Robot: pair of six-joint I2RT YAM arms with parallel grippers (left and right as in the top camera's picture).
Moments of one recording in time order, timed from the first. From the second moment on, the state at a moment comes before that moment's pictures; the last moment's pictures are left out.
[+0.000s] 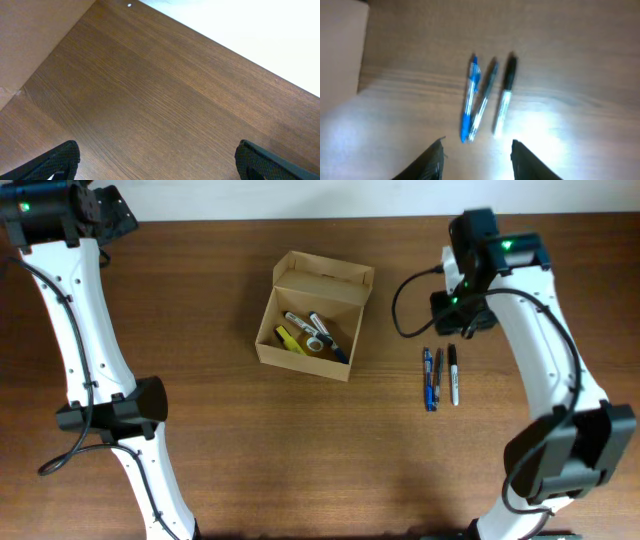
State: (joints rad) left arm 0.15 2.35 3.02 -1.60 -0.33 -0.33; right arm 0.11 1.88 1.76 -1.32 0.03 0.03
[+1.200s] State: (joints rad) left arm 0.15 2.35 3.02 -1.60 -0.33 -0.33; right arm 0.12 2.01 1.33 -0.78 0.00 0.19
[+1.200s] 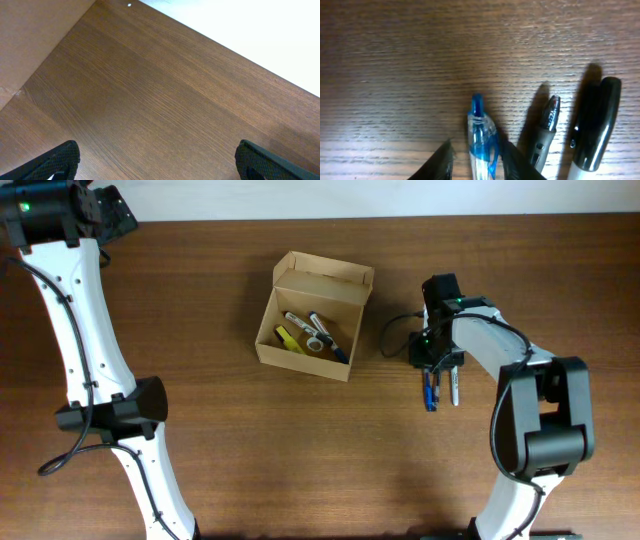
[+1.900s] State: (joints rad) left arm 0.15 2.35 3.02 -1.60 -0.33 -0.33; right arm 0.13 1.98 1.73 -1.11 -0.15 -0.01
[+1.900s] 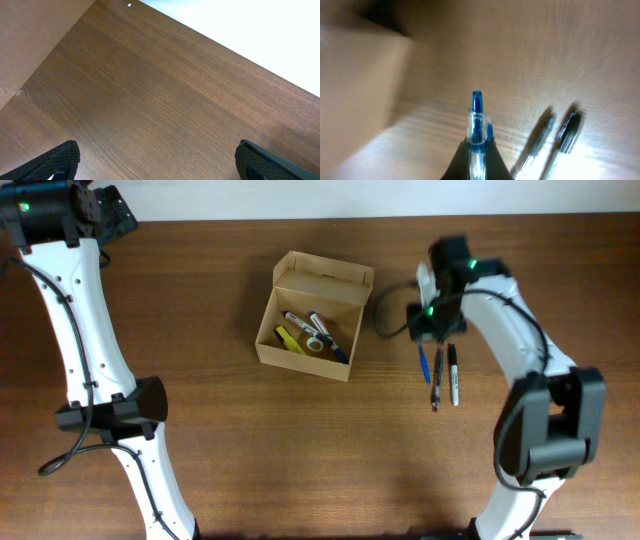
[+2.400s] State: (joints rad) left arm 0.15 2.35 3.02 -1.60 -0.33 -0.33; right arm 0.44 1.91 2.04 -1.16 -0.18 -0.48
